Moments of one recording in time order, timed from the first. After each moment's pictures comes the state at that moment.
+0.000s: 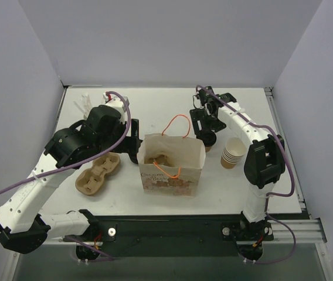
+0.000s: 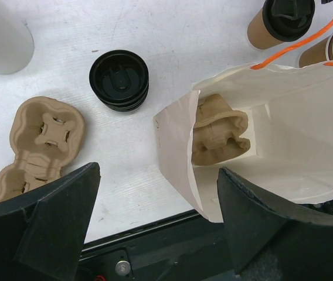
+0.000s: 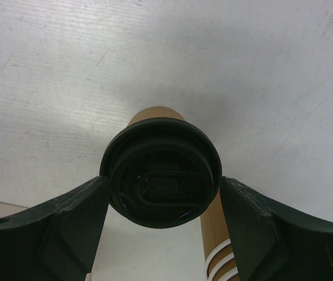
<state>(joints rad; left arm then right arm) -0.76 1.18 1.59 -1.14 -0.26 -0.48 0.39 1.90 1.65 -0.94 0.16 0.12</state>
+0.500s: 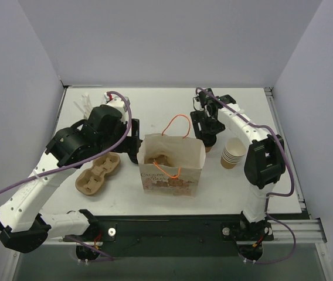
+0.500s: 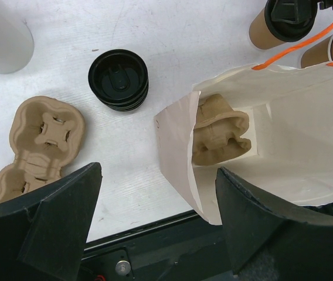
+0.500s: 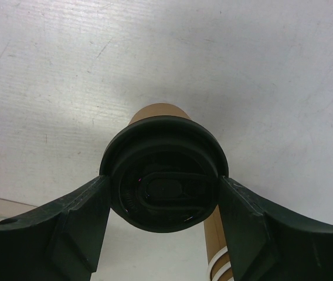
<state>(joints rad) -0.76 1.19 1.59 -1.14 -0.26 -0.48 0.39 1.89 1.62 -0.93 0.14 0.12</state>
